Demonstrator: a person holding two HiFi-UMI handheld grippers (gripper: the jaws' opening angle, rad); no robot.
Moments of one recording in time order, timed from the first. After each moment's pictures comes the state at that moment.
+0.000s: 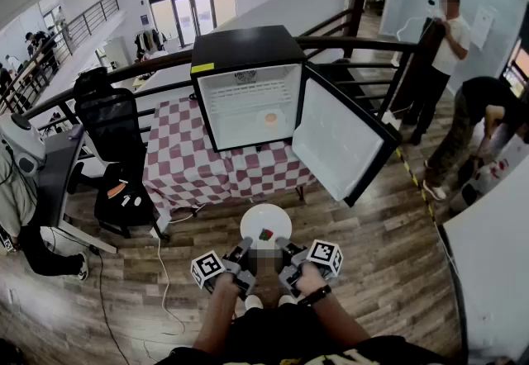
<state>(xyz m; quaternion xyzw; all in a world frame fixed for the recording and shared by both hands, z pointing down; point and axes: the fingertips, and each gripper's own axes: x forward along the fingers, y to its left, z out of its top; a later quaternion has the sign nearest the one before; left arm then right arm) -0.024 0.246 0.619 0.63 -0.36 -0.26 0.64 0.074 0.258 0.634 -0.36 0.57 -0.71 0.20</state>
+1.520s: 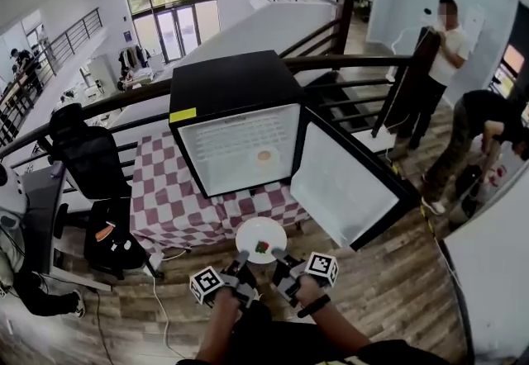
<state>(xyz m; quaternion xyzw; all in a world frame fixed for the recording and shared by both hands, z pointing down) -0.016 0.085 0.632 0.61 -0.35 -0.27 0.65 0.084 0.095 0.648 -0.35 0.57 -0.70 0.24</state>
